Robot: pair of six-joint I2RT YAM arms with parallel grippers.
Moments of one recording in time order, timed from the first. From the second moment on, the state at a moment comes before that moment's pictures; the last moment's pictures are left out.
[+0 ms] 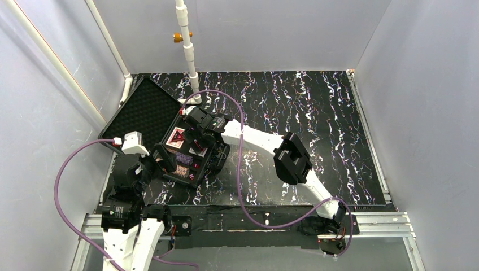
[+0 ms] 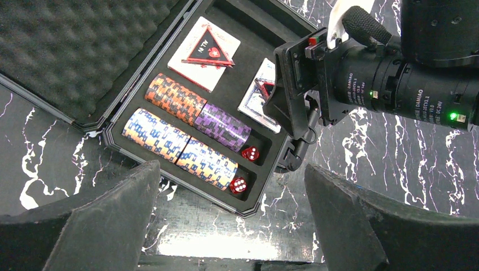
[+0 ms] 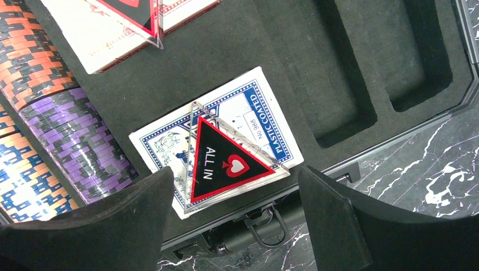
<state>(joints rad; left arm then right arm) -0.08 0.36 0.81 -0.91 -0.03 -0.37 1.08 2.31 2.12 -0.75 0.17 0.23</state>
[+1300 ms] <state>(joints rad) -0.08 0.41 0.81 -0.91 -0.03 -0.37 0.78 1.68 1.22 -0.48 -0.04 0.44</state>
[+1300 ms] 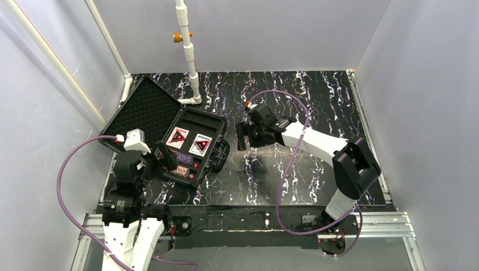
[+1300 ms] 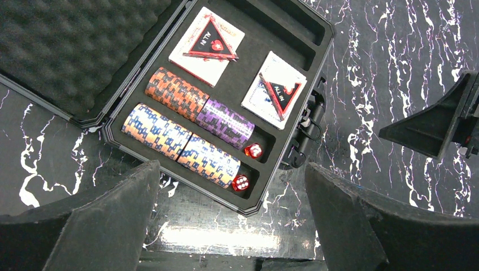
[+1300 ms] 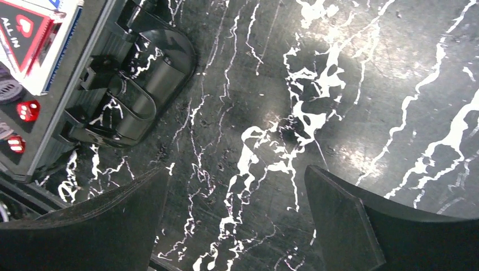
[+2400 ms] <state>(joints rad) -0.08 0.41 0.81 -0.91 -0.03 -0.37 0.75 1.98 1.31 -0.19 -0.25 0.71</state>
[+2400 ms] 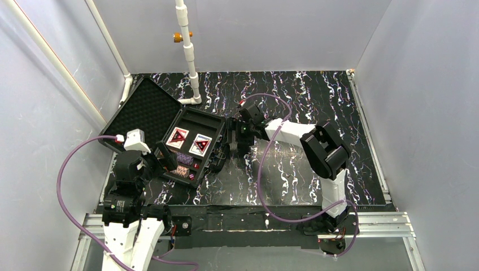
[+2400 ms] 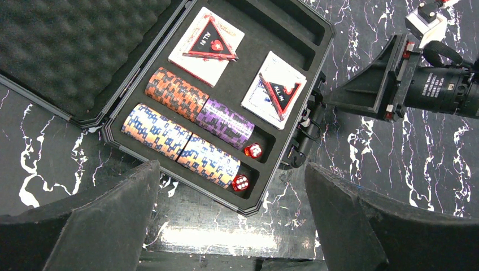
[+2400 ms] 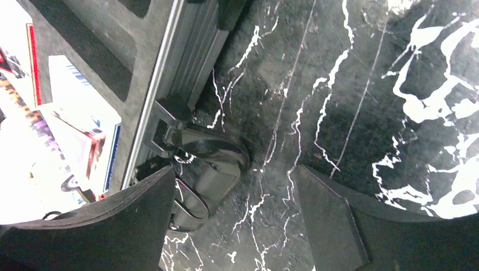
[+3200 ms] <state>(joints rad) -0.08 0.41 0.81 -0.91 -0.03 -0.37 0.80 2.08 1.41 -0.19 -0.18 0.64</state>
